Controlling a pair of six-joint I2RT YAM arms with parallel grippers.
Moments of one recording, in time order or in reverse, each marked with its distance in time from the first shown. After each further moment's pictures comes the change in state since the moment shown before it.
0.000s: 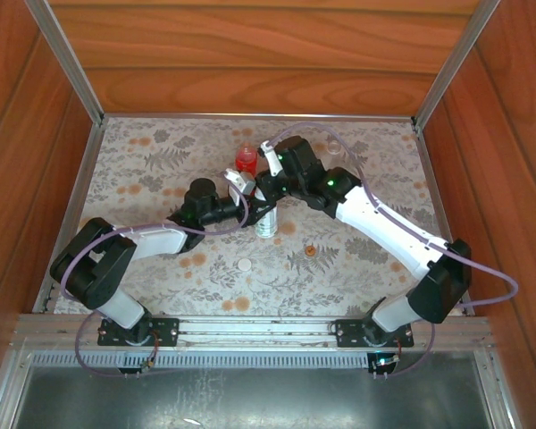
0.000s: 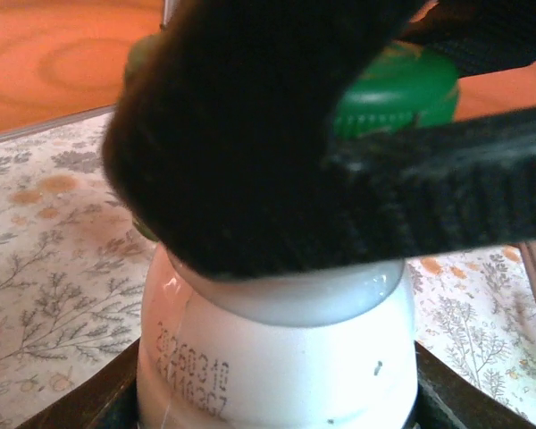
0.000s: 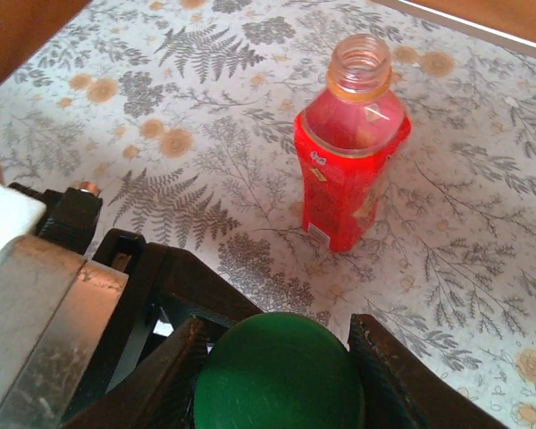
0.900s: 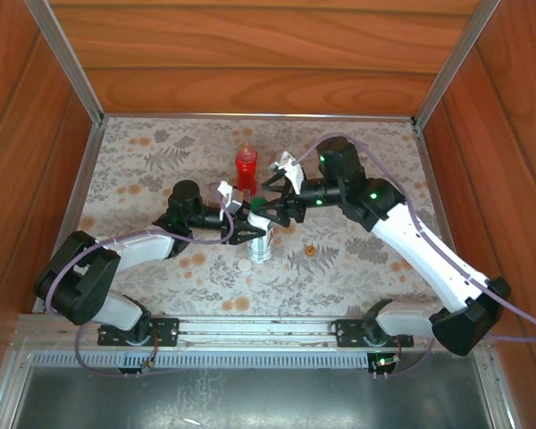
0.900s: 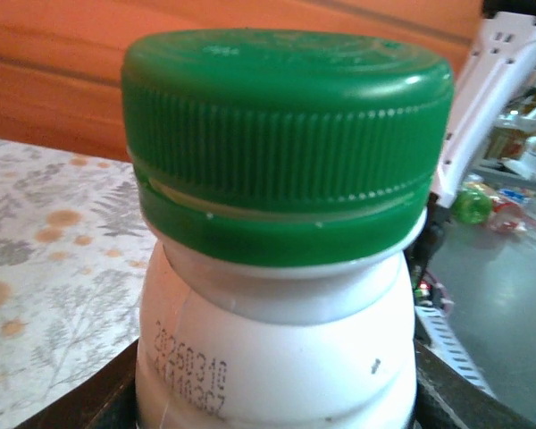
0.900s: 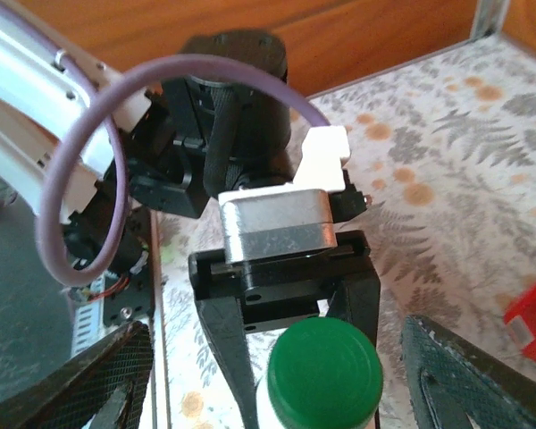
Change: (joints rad) left arm 0.055 -0.122 -0.082 0.014 0.576 0.039; right arm -0.105 -0.224 -0.098 -0.002 -0.744 -0.350
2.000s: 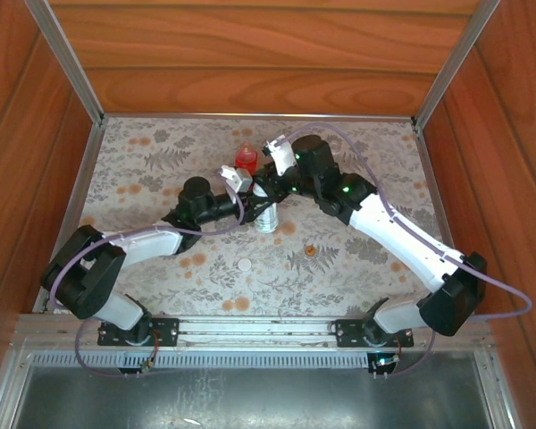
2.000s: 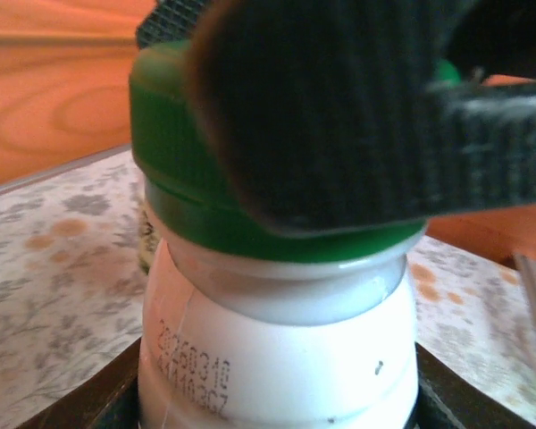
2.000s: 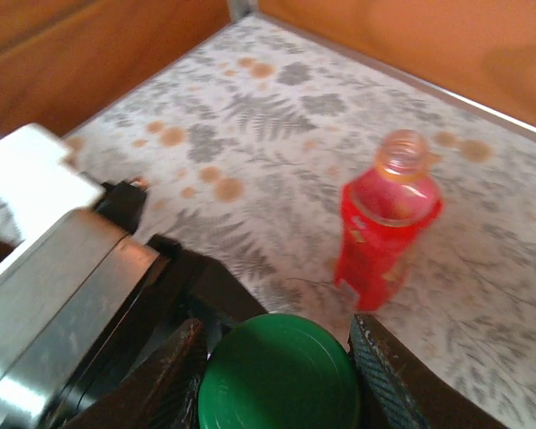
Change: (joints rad) left arm -0.071 0.055 0.082 -0.010 -0.621 -0.037; right arm 0.081 0.124 0.012 0.154 0.633 0.263
